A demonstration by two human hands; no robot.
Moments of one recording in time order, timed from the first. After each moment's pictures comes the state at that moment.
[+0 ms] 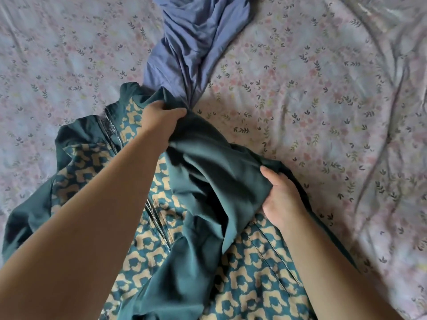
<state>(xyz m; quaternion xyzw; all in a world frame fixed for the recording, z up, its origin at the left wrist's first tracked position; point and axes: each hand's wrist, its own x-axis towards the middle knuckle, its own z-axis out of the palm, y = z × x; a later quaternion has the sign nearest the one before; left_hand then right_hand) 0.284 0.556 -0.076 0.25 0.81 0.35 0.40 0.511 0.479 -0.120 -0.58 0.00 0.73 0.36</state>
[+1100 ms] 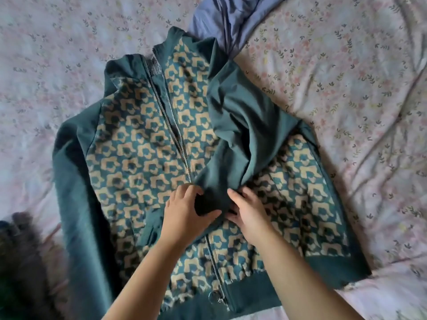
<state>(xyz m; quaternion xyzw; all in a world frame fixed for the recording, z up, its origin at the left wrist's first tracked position) 0.349 0.262 -0.070 0.46 0.82 0.08 0.33 0.477 0.323 -0.097 -0.60 -0.15 0.77 0.17</state>
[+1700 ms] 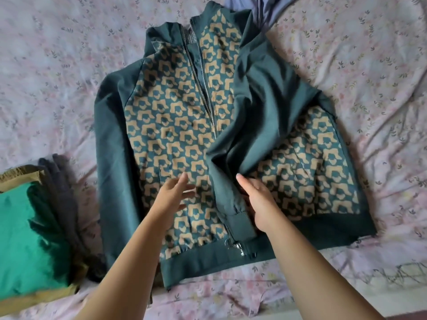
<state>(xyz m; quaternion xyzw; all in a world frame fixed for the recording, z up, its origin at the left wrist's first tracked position) 0.319 0.164 -0.051 0.03 0.78 0.32 0.54 0.483 0.246 -0.064 -0.64 -0.29 0.71 0.10</state>
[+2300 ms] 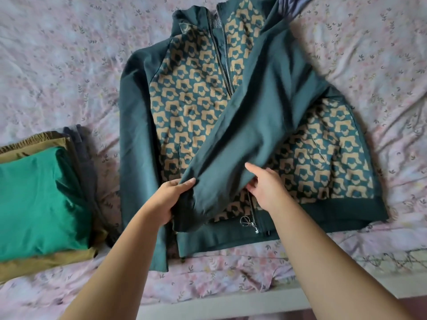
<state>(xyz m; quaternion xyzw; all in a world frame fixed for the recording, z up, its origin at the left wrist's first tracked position) 0.301 0.098 -0.047 -0.07 0.68 0.38 0.62 0.463 0.218 -0.063 -0.60 -0.16 0.76 0.17</state>
